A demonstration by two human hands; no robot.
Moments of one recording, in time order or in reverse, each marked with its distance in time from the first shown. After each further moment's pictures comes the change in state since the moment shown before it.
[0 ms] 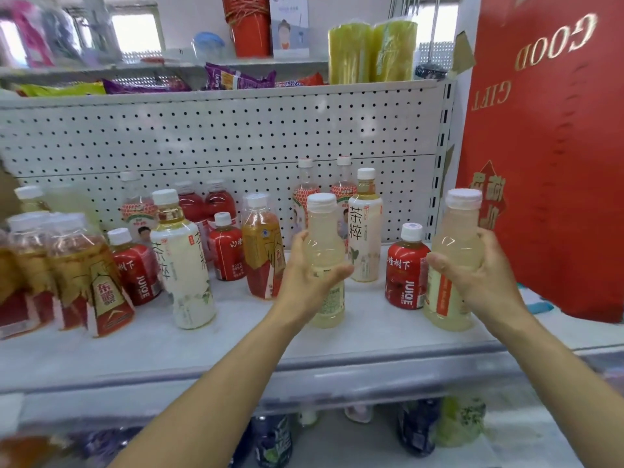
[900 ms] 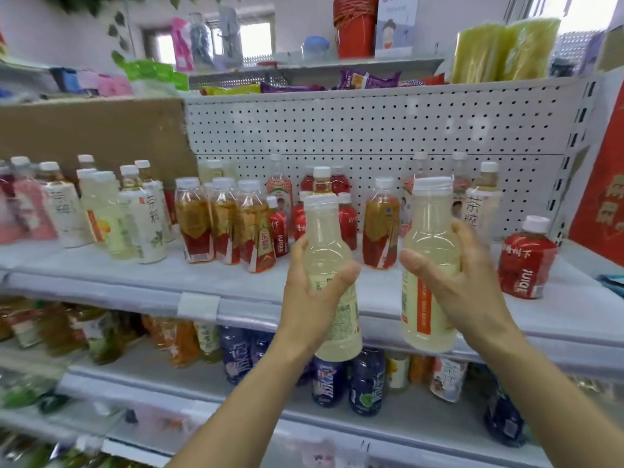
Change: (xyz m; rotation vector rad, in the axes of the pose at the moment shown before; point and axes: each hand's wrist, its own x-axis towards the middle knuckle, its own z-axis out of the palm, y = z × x) left_hand -0.158 0.010 -0.138 -0.101 0.359 -0.012; right_hand -0.145 -0.122 0.122 0.128 -0.308 -0.246
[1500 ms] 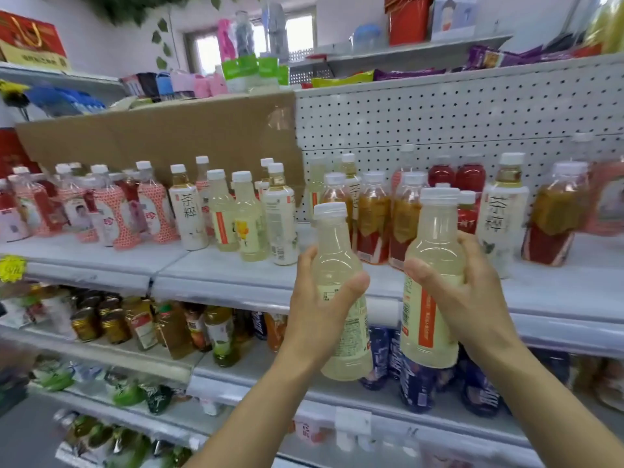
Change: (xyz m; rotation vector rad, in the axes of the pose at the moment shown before) left_hand 0.027 -0.033 -0.286 0.056 0.005 -0.069; right_hand -0.038 -0.090 0.278 0.166 -0.020 0.077
